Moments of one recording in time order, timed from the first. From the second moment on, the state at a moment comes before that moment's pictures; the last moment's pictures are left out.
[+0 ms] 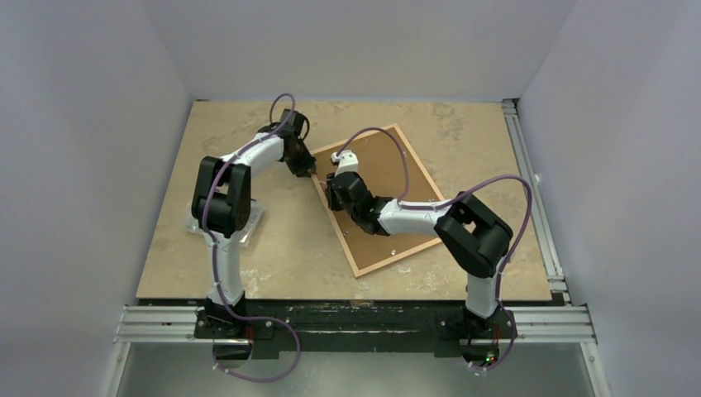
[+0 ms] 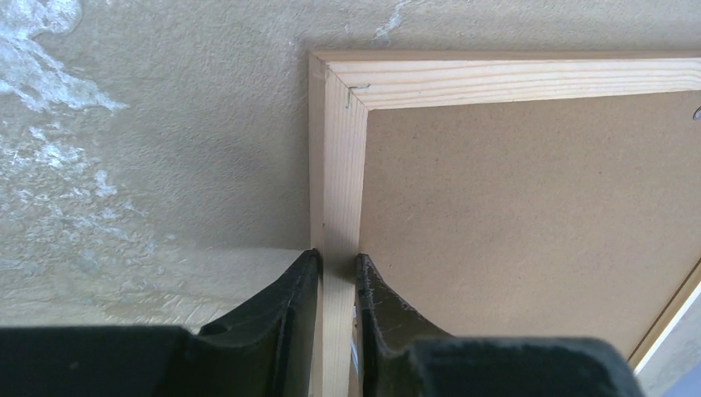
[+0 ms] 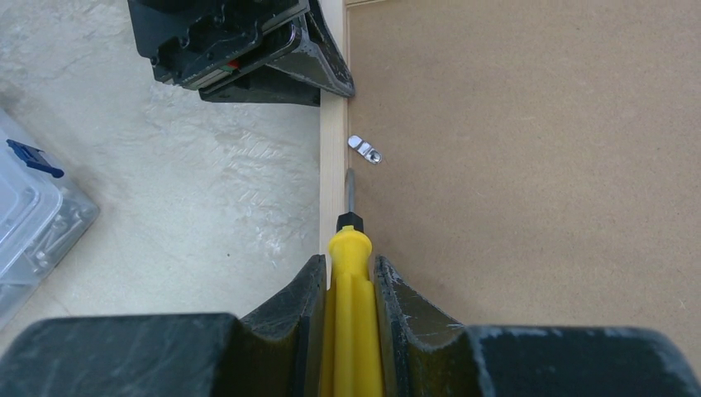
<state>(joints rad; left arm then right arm) -0.28 2.11 1.59 -0.59 0.05 -0.80 0.90 1.89 1.09 0.30 0.37 0.43</state>
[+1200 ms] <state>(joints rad) -0.27 2.09 1.54 -0.51 0.04 -0.77 0.89 1.86 1.07 0.33 0.38 0.46</state>
